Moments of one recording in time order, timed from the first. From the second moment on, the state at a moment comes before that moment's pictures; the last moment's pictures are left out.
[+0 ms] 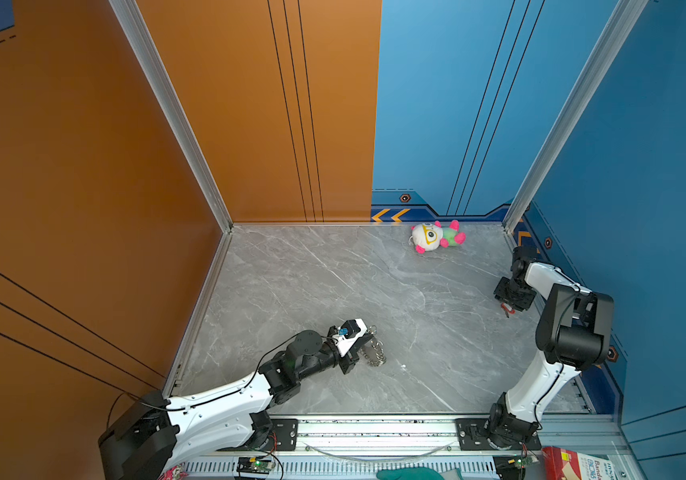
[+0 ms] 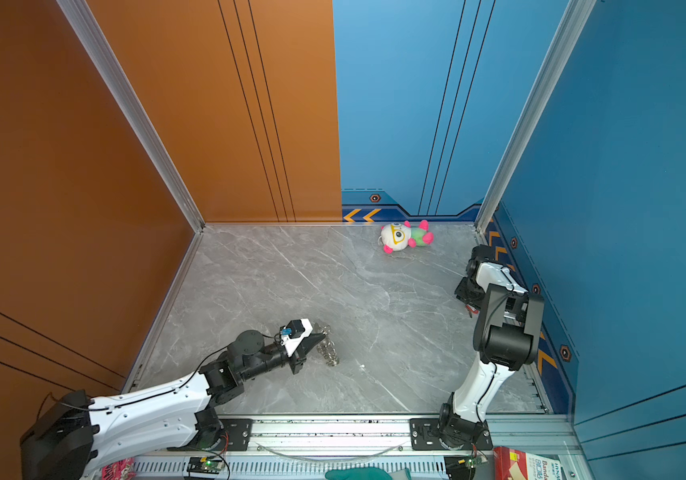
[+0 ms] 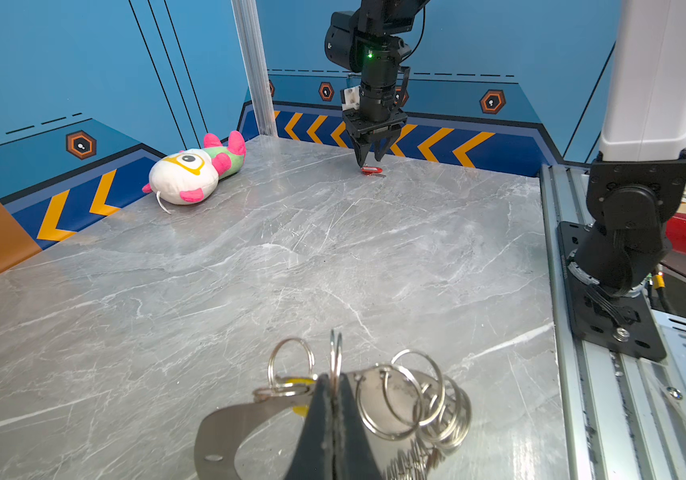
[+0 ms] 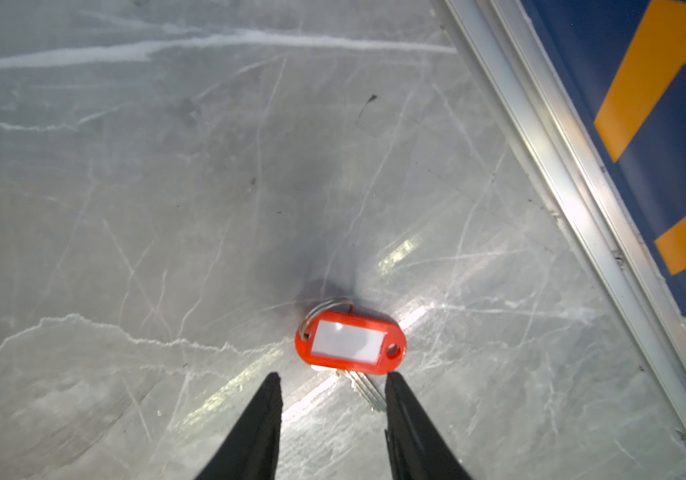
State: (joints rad) left arm -0.91 0.98 0.30 0.49 0.14 0.07; right arm -0.30 1.86 1.28 -0.73 0.14 0.35
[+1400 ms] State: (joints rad) left arm -0.91 0.98 0.30 0.49 0.14 0.07; right arm -0.29 1.98 1.35 -0.73 0.21 0.41
